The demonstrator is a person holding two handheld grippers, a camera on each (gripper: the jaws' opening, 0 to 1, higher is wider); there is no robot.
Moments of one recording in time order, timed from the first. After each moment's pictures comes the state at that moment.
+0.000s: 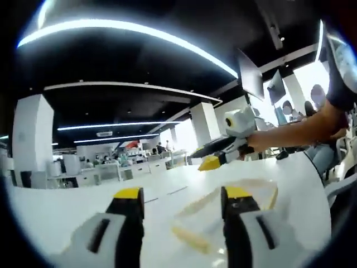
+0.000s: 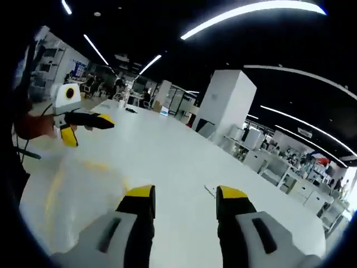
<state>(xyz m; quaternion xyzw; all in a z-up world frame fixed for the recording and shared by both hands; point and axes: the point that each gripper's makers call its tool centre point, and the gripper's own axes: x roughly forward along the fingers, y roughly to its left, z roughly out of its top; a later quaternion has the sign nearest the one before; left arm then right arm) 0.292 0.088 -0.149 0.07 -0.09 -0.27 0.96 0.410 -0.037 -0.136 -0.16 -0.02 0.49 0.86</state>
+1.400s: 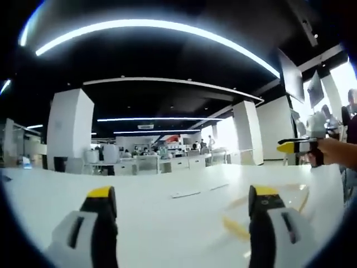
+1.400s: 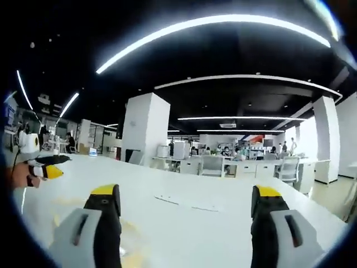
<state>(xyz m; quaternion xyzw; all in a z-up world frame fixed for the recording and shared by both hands) 0.292 0.188 -0.139 0.02 -0.08 -0.08 0.99 0.368 -0.142 -0.124 -0.02 -0.07 0.24 0.97</state>
